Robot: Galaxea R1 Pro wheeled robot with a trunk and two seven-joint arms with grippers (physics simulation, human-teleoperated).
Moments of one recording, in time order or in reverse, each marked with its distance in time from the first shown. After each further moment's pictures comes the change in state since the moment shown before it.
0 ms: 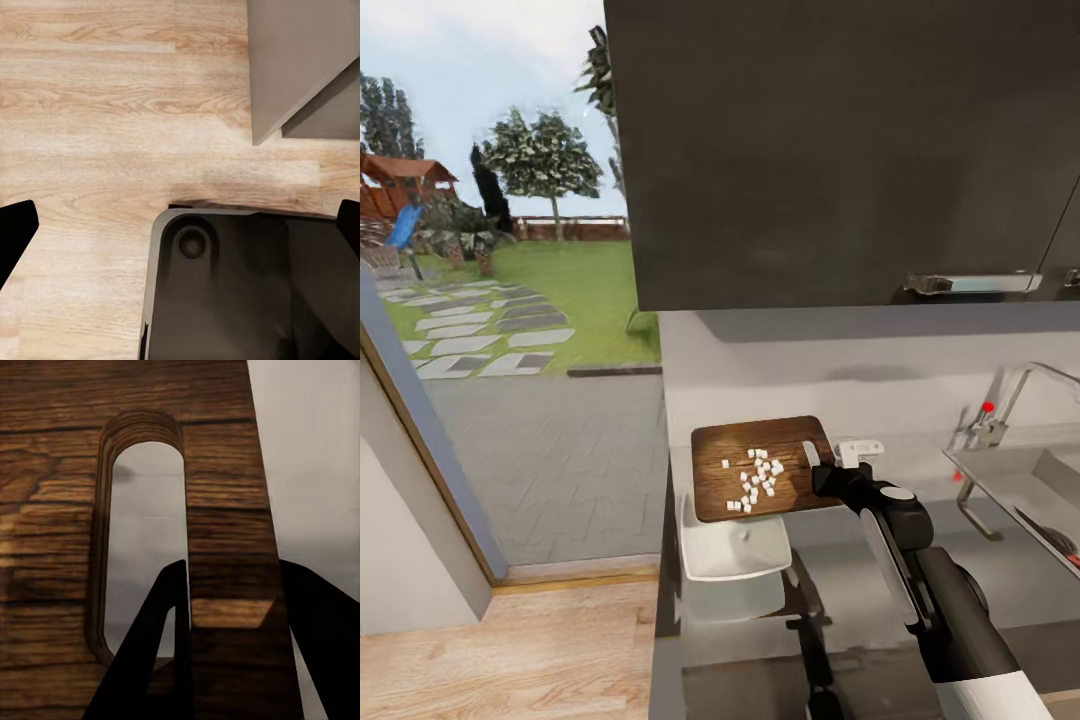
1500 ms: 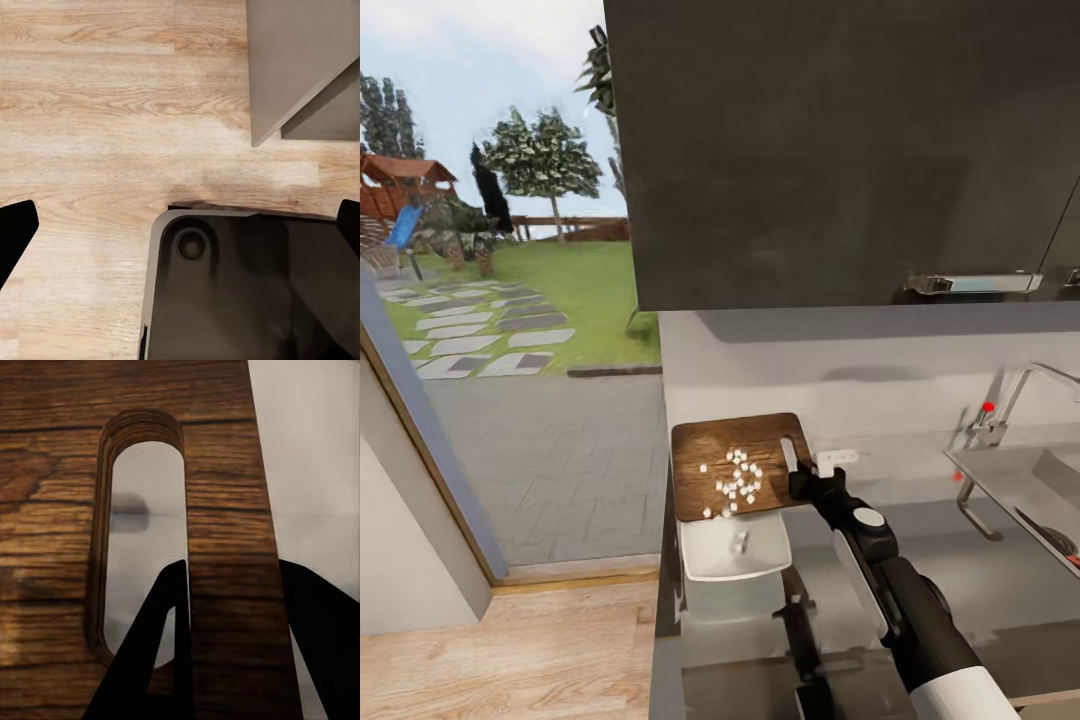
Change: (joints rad) left arm 0.000 0.000 -0.001 -0.003 0.000 0.000 0.000; right arm 0.001 0.042 0.061 0.198 -0.002 -0.362 0.012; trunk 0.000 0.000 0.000
